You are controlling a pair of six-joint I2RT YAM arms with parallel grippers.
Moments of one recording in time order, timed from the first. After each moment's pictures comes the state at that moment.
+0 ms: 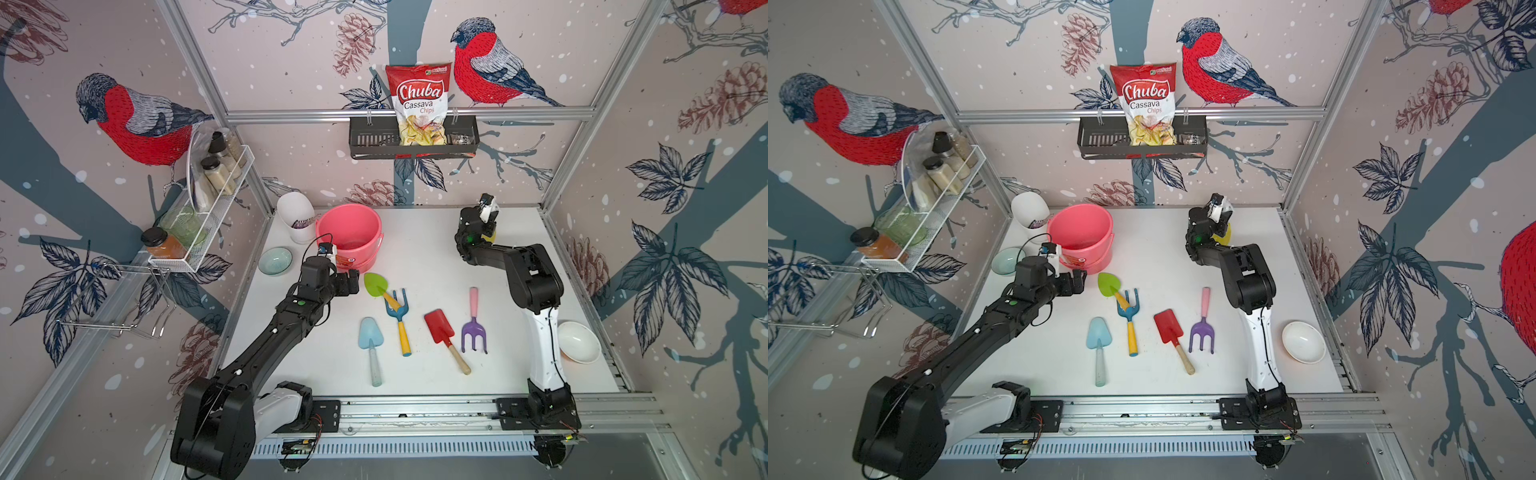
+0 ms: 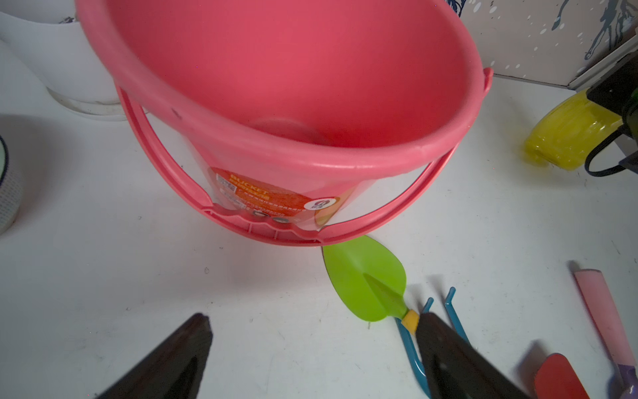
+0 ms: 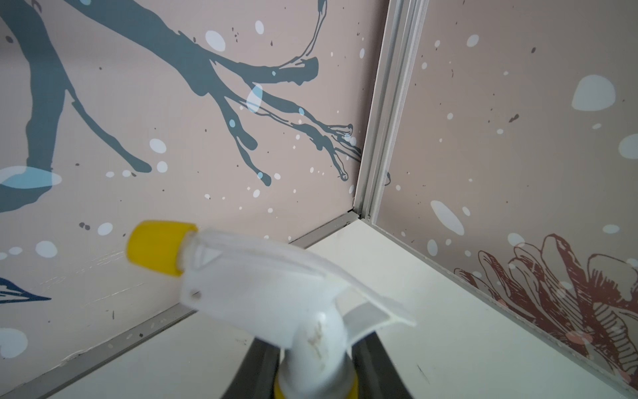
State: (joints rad) left arm -0.26 1.14 0.65 -0.12 0.03 -0.26; right arm 0.35 2.32 1.52 0.73 1.02 -0.03
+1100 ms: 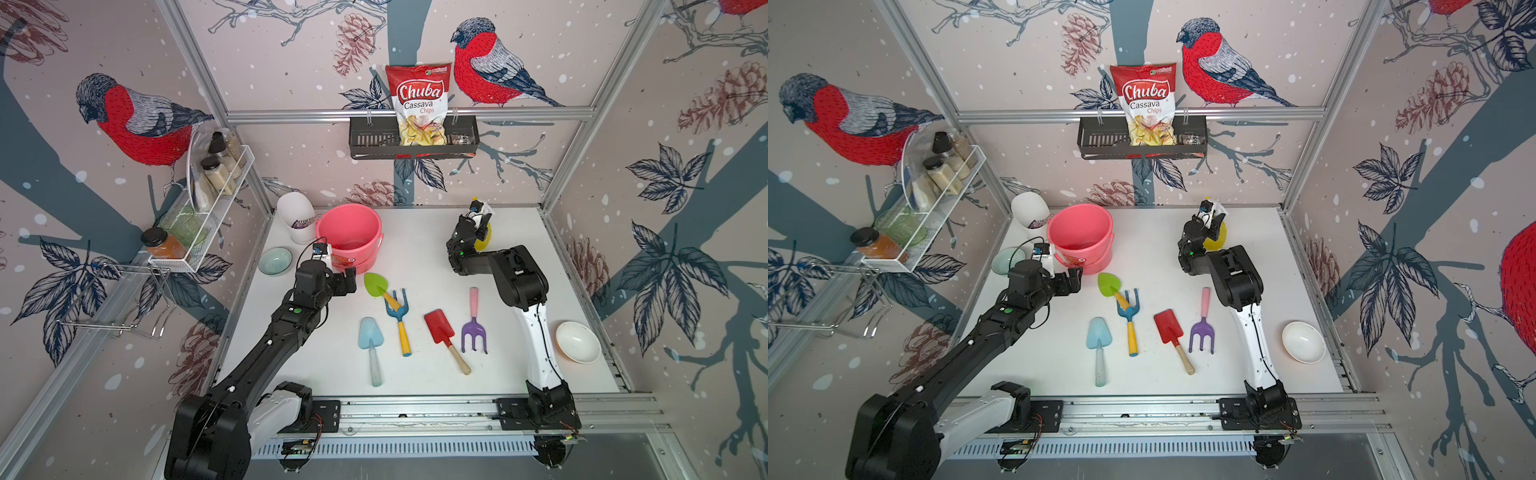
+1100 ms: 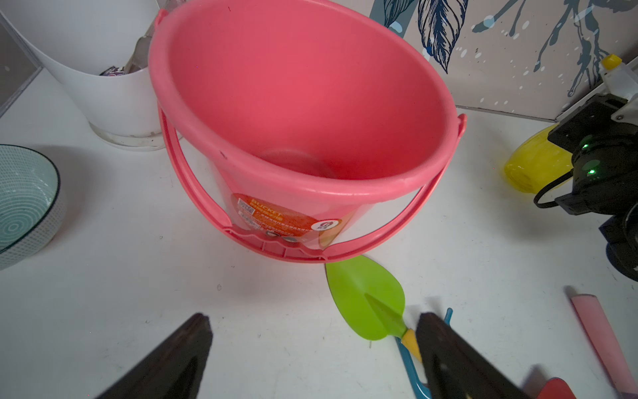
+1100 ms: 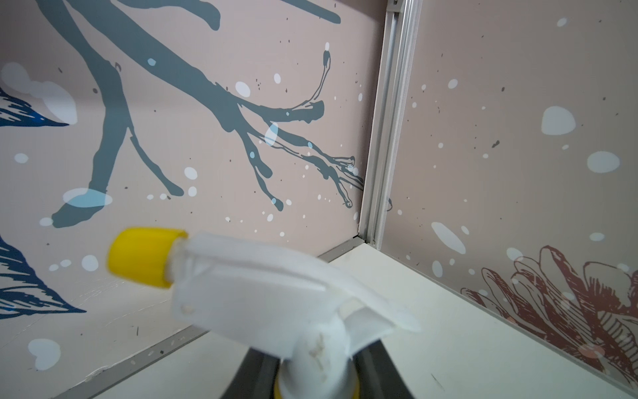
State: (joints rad) left arm -0.26 1.05 0.61 -0.06 -0.01 -0.27; right arm 0.42 2.41 1.46 1.17 1.07 -0.28
